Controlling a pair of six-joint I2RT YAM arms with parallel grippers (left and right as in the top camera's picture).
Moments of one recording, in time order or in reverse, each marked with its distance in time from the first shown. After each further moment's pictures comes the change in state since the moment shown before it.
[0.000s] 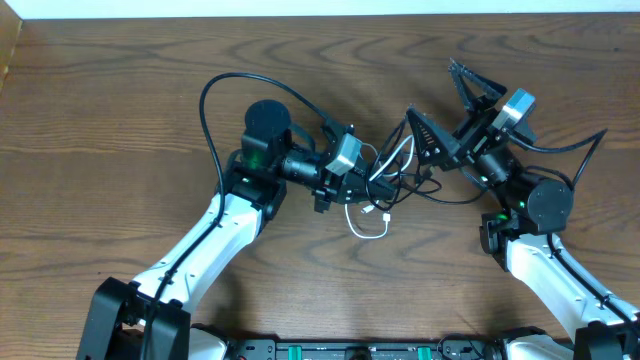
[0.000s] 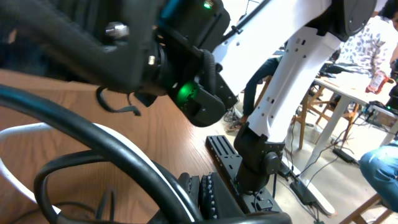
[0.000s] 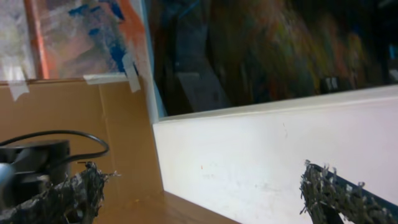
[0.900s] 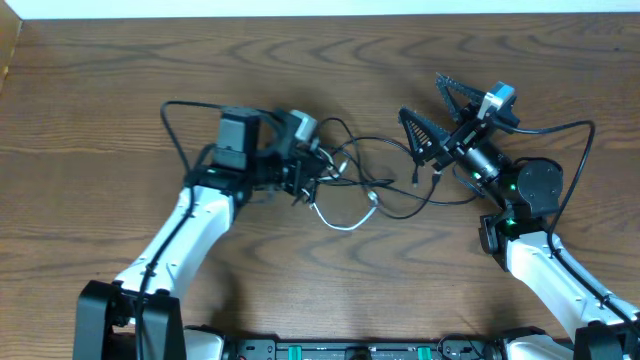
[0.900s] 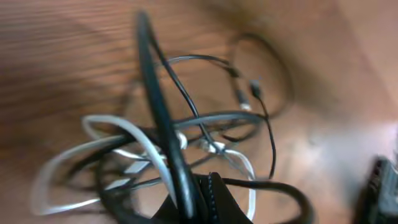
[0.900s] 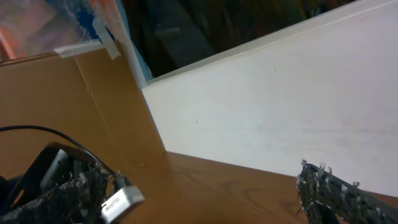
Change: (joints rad) left arm 0.241 0.000 0.001 -0.779 -0.787 0.017; right arm 0.000 0.000 0.000 -0.240 -0.013 0.011
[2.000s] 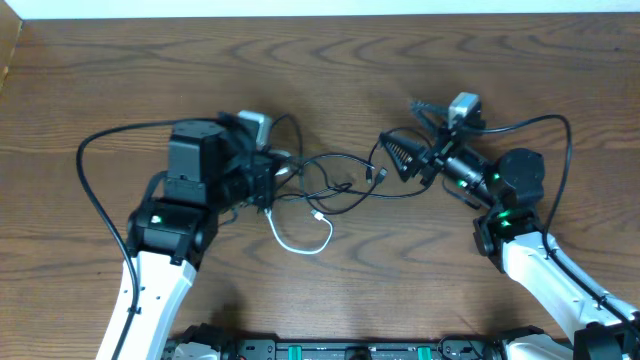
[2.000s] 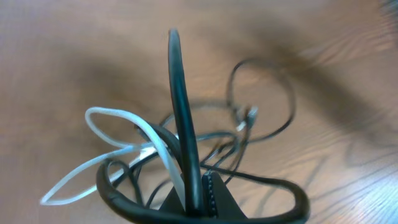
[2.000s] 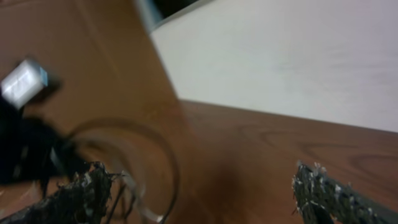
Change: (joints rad) left arm -0.022 -0.397 0.107 -0.393 -0.347 -0.034; right arm 0.043 0.000 0.000 -0.230 -0.121 -0.112
